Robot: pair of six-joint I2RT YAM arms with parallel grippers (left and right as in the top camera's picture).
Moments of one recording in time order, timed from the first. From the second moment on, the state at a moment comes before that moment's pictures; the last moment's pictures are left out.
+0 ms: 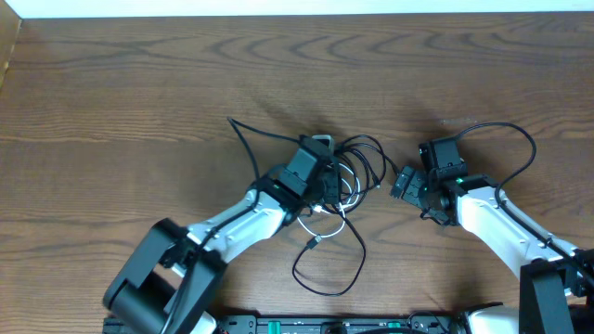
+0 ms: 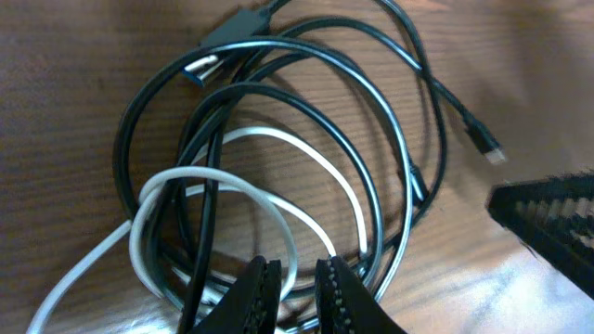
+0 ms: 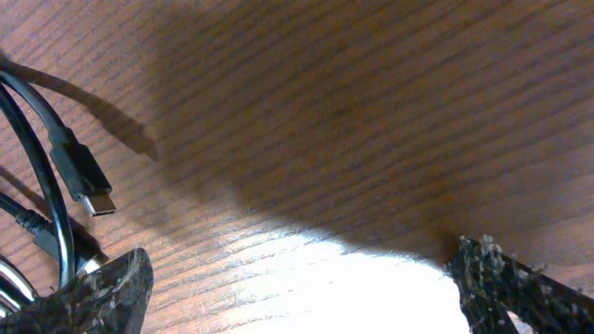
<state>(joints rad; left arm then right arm) -0.66 1.68 0.80 -0.02 0.15 -0.63 0.24 1.51 0.70 -0.46 0.03 0.73</state>
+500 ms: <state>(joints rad) -0.74 1.71 0.80 -0.02 -0.09 -0.73 0.24 1.51 0.70 -0.47 0.02 0.71</state>
